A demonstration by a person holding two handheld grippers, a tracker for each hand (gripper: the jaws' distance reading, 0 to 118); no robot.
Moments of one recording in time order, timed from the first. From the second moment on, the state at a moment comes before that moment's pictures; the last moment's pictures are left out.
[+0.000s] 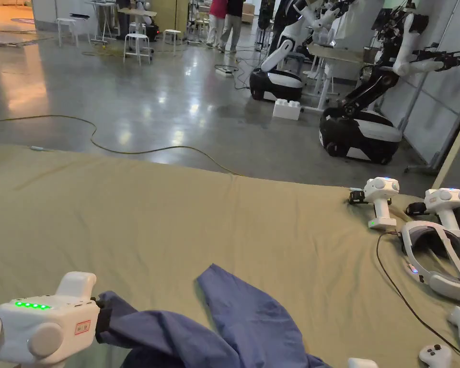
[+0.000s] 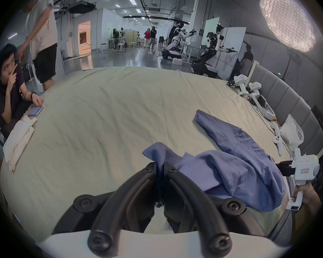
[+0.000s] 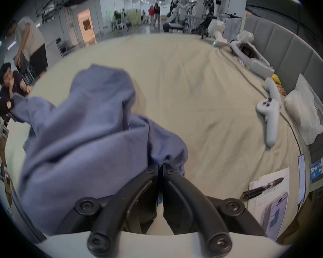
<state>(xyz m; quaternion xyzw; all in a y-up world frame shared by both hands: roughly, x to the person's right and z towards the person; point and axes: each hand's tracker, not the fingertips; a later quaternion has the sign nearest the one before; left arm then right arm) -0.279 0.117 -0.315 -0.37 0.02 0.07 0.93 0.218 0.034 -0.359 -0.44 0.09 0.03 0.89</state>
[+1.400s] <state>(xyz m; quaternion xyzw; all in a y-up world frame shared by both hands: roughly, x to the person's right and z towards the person) -0.440 0.417 -0.373 -0.16 0.14 0.07 0.98 0.205 0.456 -0.468 -0.08 0.05 0.08 0.99</state>
